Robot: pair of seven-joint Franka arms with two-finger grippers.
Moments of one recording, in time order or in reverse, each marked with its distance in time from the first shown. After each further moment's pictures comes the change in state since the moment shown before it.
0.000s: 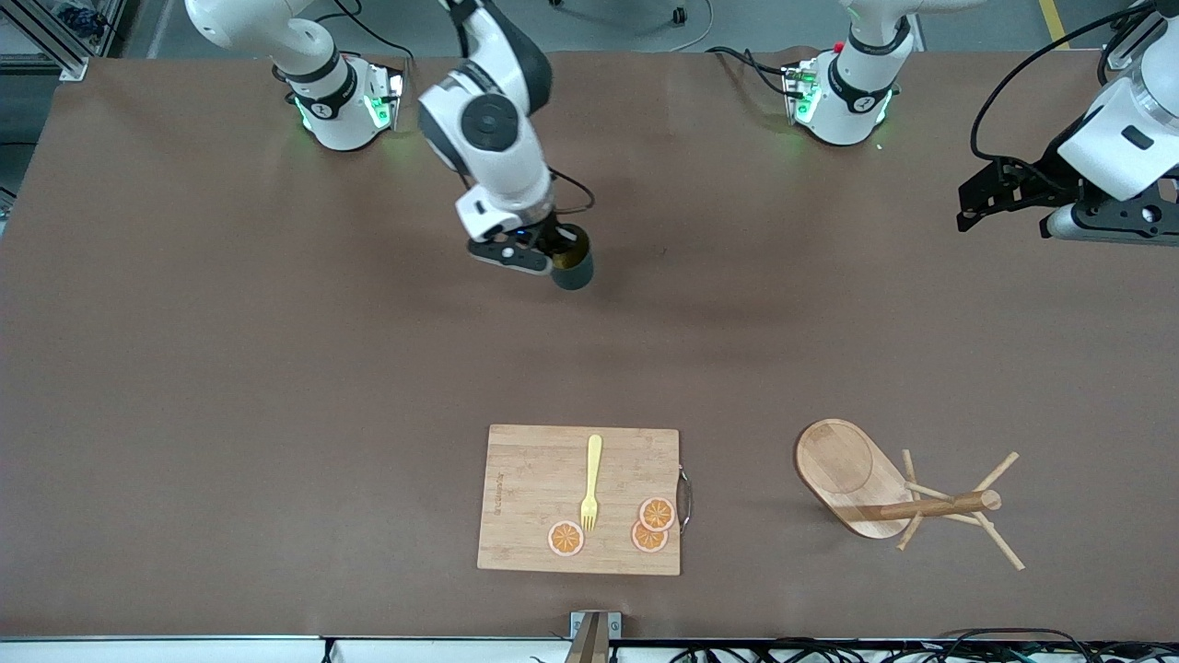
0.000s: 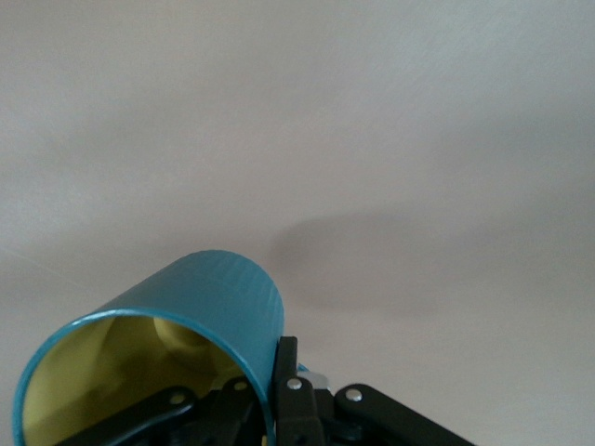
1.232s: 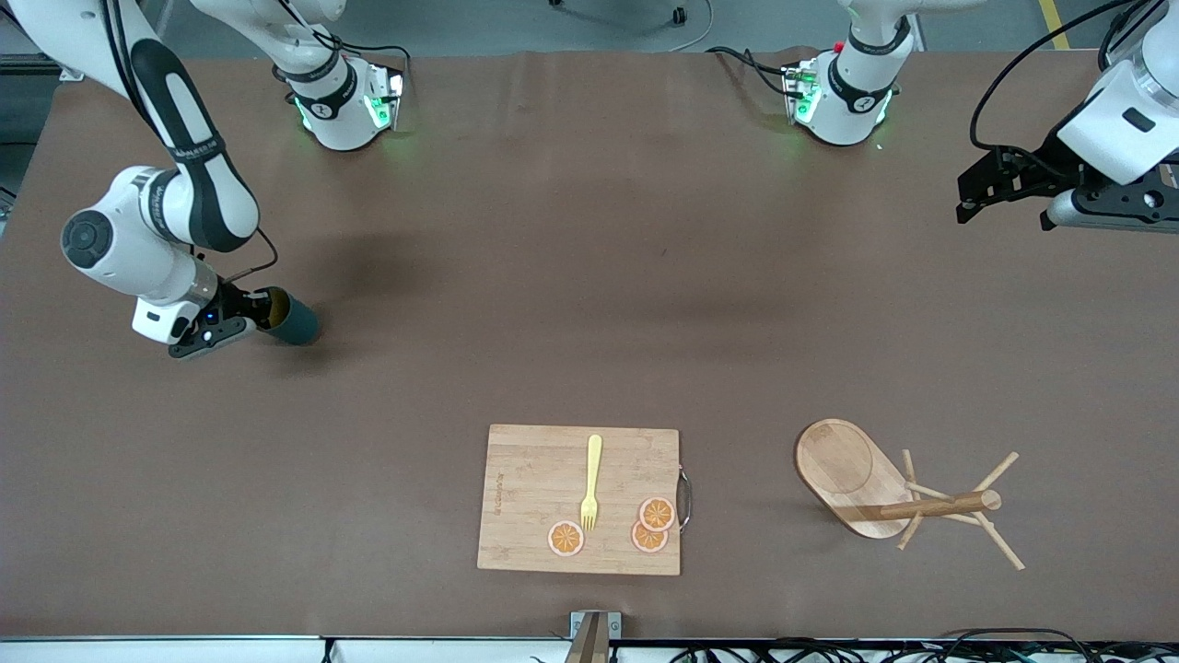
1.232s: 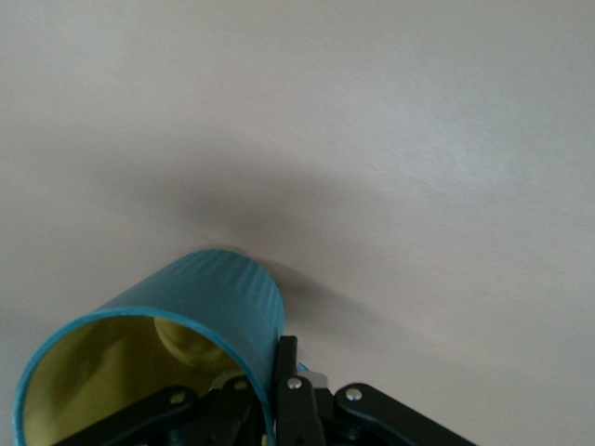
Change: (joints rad) left arm -0.009 -0.019 -0.002 0.000 0.000 -0.003 0.000; right arm -0.958 -0.176 -0.017 -0.411 -0.024 0.154 -1.699
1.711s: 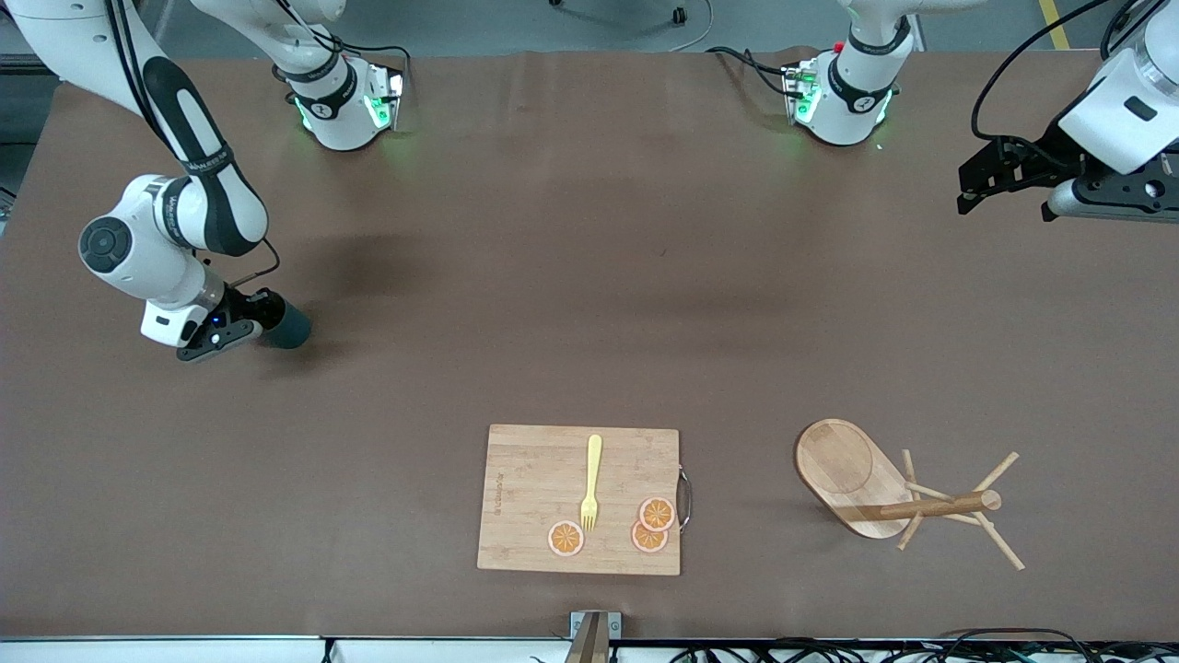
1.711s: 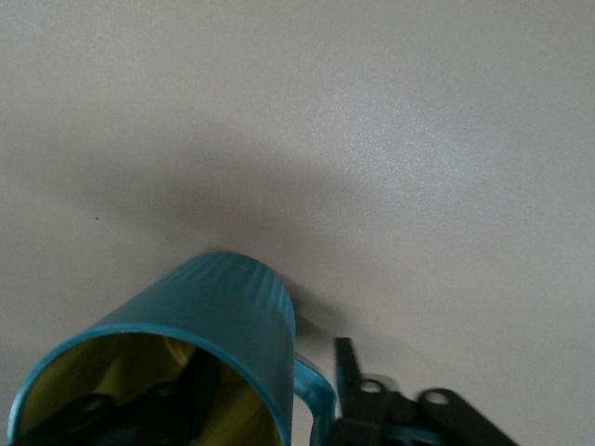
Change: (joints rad) left arm -0.002 -0.010 0.000 0.000 0.000 -0.021 0.000; right arm -0.026 0.088 -0.009 -0.022 -0.115 0.145 -0.008
